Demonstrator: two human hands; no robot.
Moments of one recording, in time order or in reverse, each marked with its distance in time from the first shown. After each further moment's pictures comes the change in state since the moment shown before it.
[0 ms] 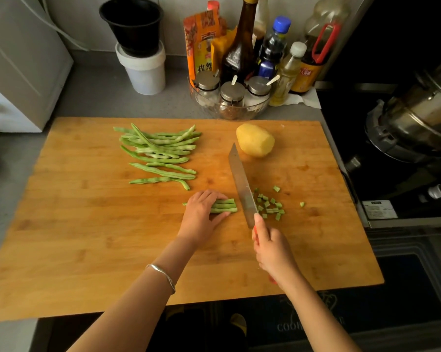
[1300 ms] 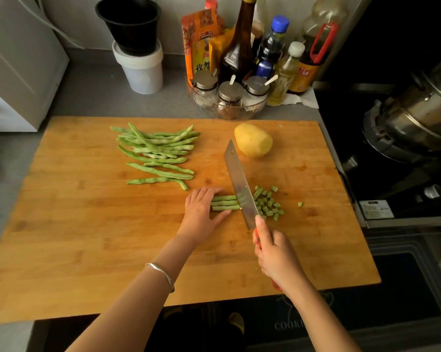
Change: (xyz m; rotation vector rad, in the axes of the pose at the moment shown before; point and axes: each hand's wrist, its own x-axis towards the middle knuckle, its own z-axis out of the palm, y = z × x) left_hand 0.003 0.003 0.003 0.025 -0.006 -0.058; right_hand -0.013 -0.006 -0.011 0.047 -0.047 -0.060
